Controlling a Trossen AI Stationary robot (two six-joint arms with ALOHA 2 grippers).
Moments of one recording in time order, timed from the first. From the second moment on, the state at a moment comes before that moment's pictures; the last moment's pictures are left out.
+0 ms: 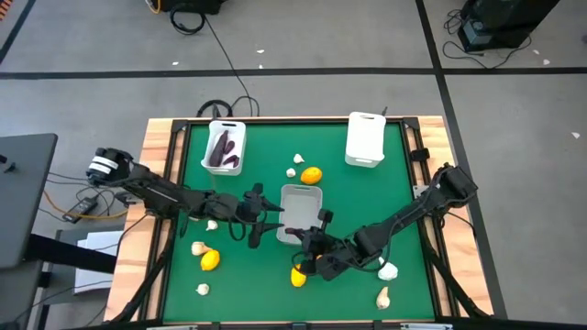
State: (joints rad) left arm -0.24 1.43 0.52 0.70 -0.19 -0.14; right arm 0.51 1.84 1.26 -0.19 0.85 0.35
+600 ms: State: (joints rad) left arm -0.25 1.50 0.52 0.85 -0.19 -0.08; right arm 0.44 1.84 1.26 -0.17 0.87 0.36
